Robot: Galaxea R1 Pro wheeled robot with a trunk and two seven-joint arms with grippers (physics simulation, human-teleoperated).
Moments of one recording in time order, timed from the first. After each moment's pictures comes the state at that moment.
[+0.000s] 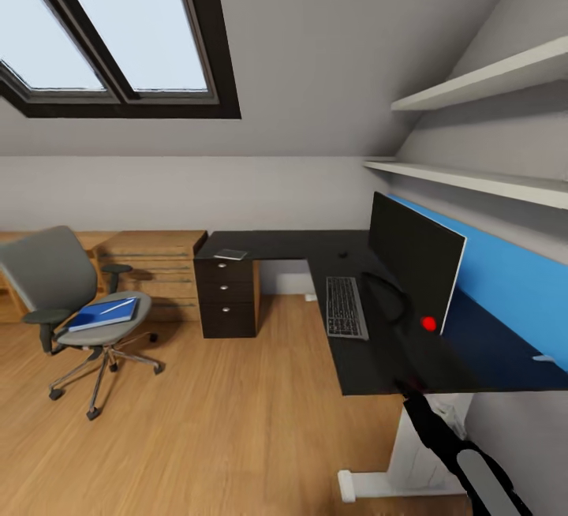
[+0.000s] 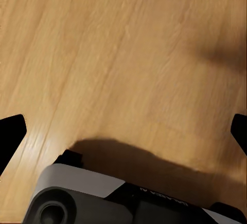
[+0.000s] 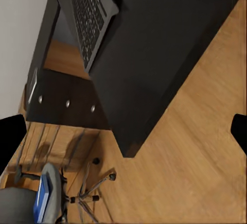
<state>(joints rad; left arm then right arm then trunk) 0.19 0.00 -0.19 -1.17 0.53 0.37 0.44 -0.26 -0.16 -0.07 -0.95 -1.21 0.24 0.05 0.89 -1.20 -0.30</state>
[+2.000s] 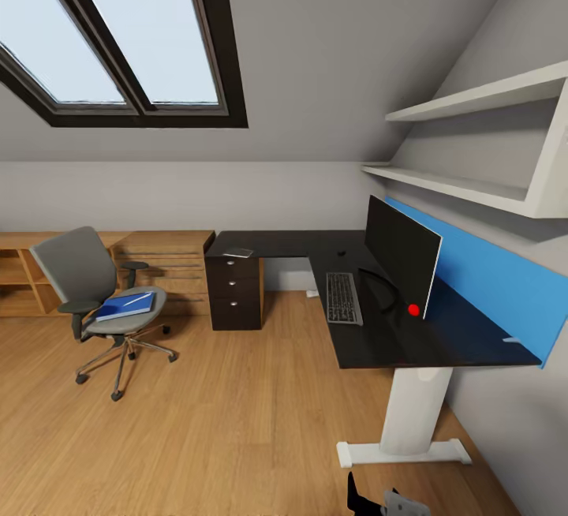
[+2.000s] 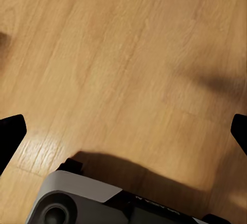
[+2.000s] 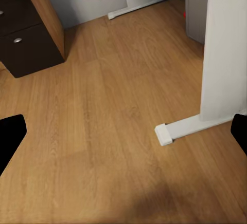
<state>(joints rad) 0.19 0.00 -0.18 -1.17 0.54 0.30 0.44 -0.04 0.10 0.08 -0.73 -0.25 -0.45 -0.11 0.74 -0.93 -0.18</state>
